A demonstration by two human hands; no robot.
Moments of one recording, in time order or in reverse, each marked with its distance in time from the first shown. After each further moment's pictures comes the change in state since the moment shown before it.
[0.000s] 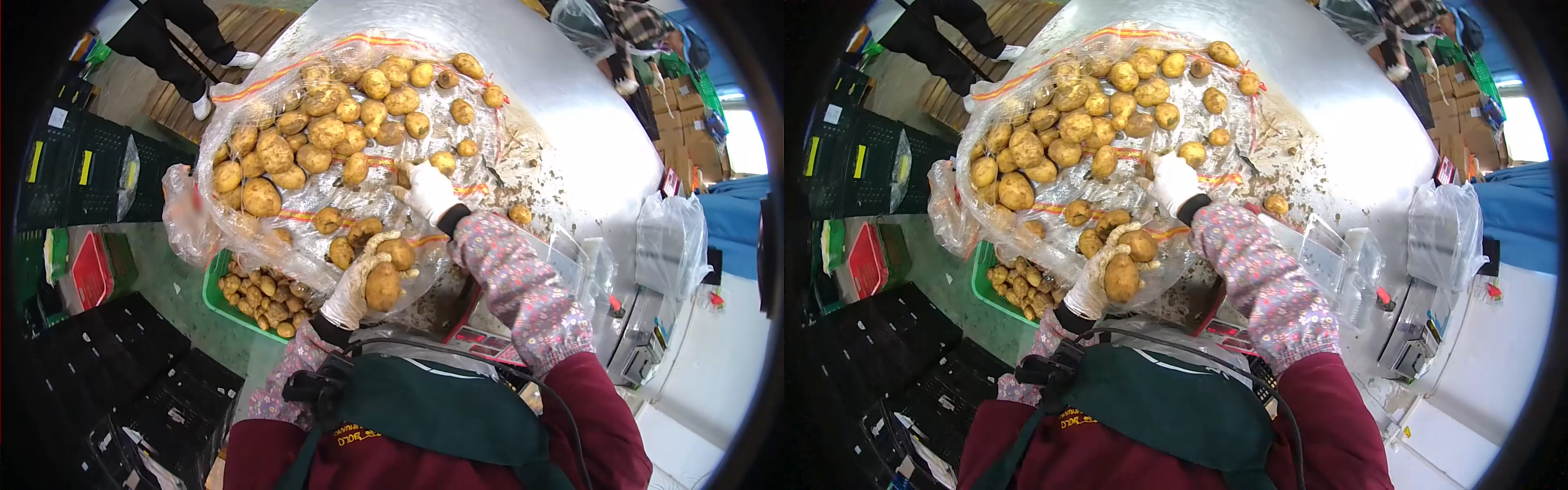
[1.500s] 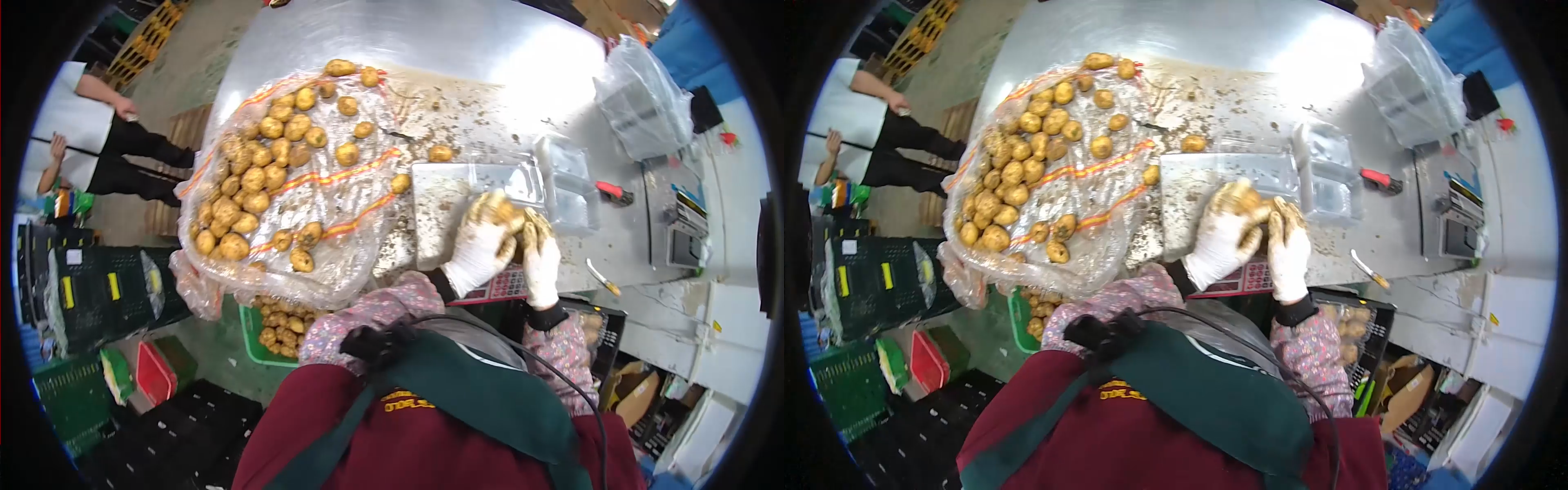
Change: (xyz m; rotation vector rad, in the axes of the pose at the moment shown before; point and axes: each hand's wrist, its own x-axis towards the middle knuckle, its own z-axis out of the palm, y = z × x) left_hand 0.083 -0.236 0.172 1.778 -0.451 0.963; right_hand -0.390 0.104 -0.088 0.350 0.816 0.637
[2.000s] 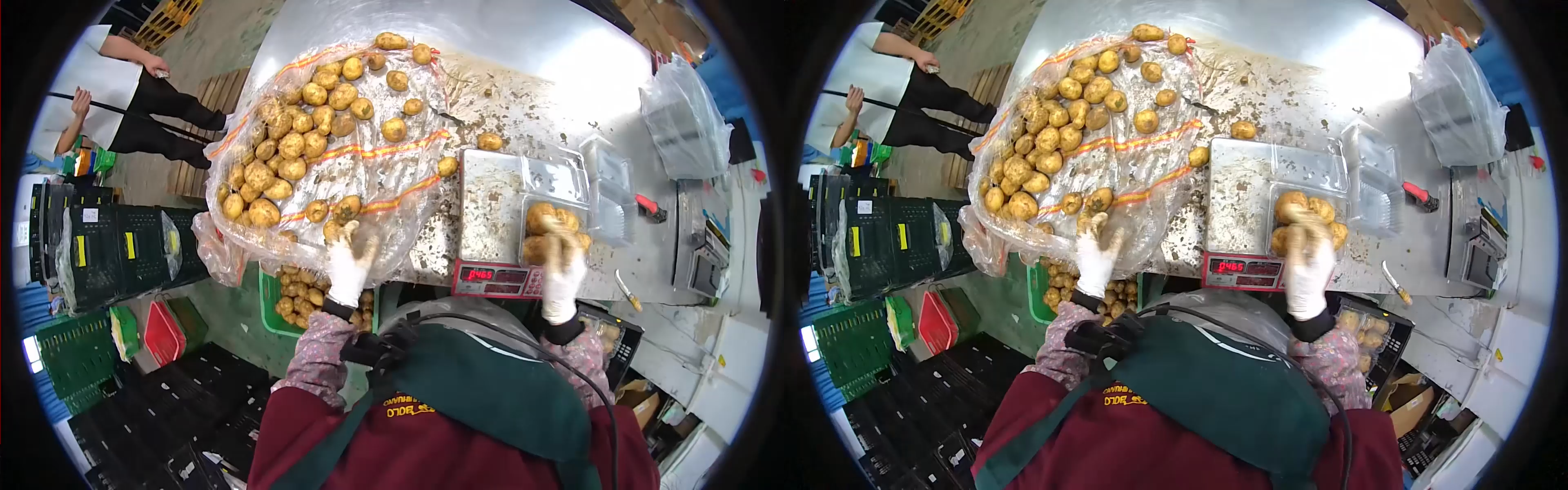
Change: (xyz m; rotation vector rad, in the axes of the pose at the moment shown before) left_hand -0.201 -0.144 -0.174 0.073 0.219 -0.783; right_hand -0.020 -0.061 0.017 0.262 -0.028 -0.101
